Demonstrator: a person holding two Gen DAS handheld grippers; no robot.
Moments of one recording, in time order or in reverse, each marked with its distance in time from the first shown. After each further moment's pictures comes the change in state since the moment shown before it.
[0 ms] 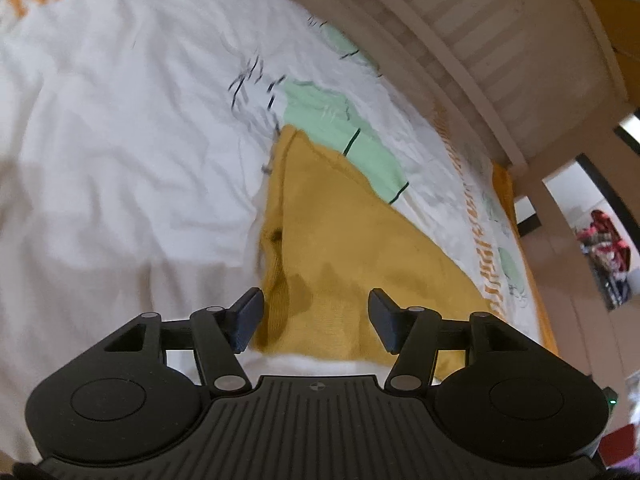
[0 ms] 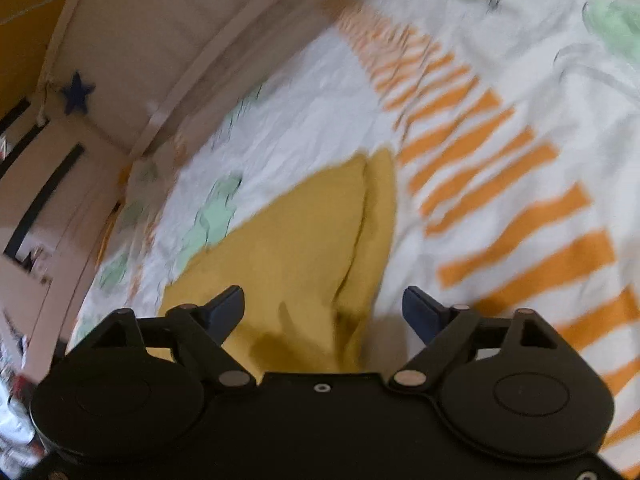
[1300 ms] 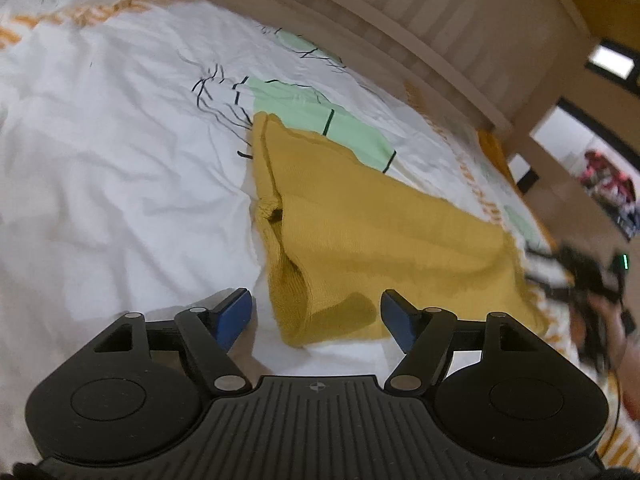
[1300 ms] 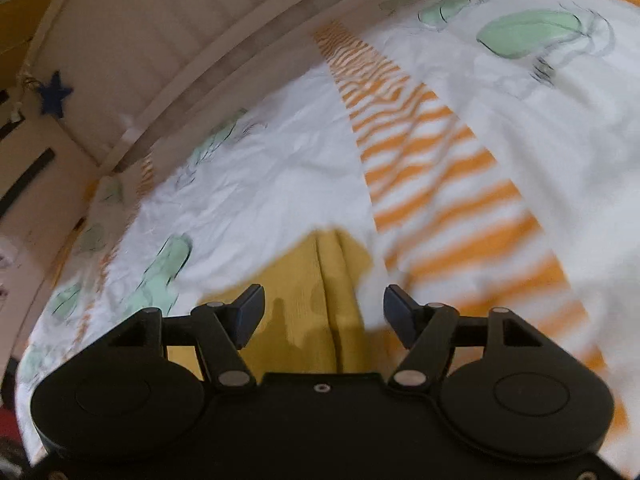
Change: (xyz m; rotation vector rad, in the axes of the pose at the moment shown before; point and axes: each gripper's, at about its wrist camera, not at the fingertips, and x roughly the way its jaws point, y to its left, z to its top) left arm 0.007 -0.006 -0.037 0.225 -0.075 0.010; right arm 0.056 -0.011 0.062 -0.086 -0.014 -0.064
